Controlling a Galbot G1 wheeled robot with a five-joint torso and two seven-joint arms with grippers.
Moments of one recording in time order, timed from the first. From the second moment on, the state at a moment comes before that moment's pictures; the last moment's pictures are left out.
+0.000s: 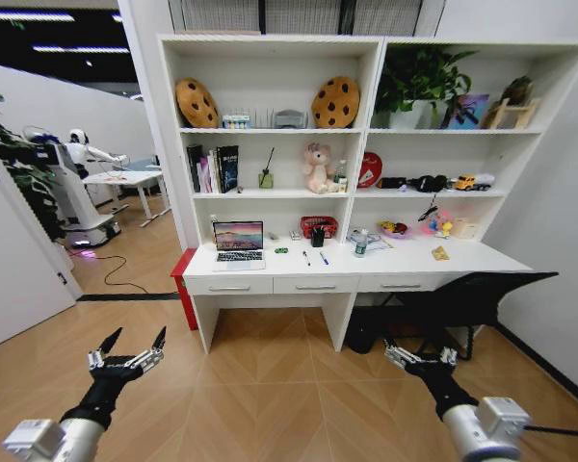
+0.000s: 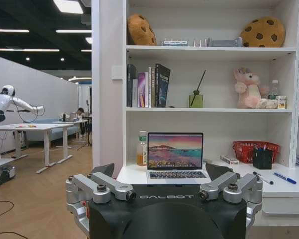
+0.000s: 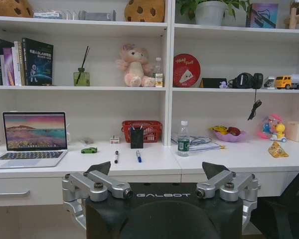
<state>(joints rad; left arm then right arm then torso) 1.88 -1.40 -1.01 -2.45 -0.47 0.18 0.17 -1.87 1.37 0.84 2.50 0.36 -0.29 0.04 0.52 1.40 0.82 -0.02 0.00</state>
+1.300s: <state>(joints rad) 1.88 -1.39 -1.01 -2.44 -0.46 0.17 0.18 -1.88 1.39 0.84 2.50 0.35 -0.26 0.01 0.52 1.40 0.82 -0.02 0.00</state>
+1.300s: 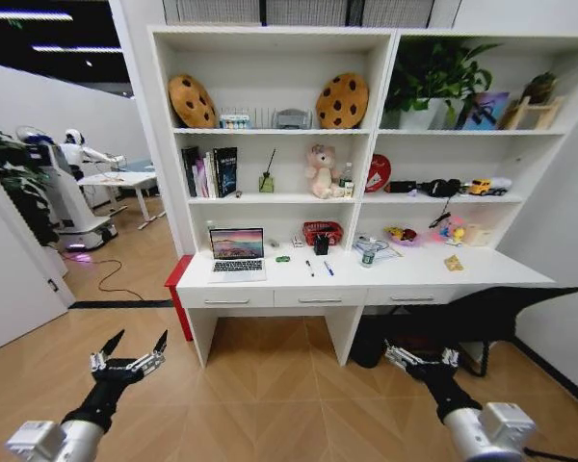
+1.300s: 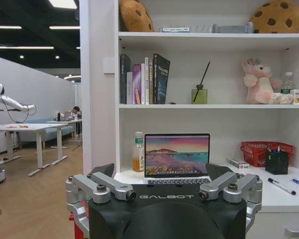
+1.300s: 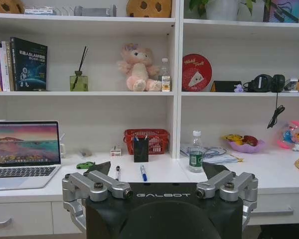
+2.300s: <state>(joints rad) 1.86 -1.41 -0.99 -2.43 -0.46 0.18 0.15 -1.89 1.39 0.84 2.50 0.32 -0.23 -0.01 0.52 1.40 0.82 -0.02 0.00</state>
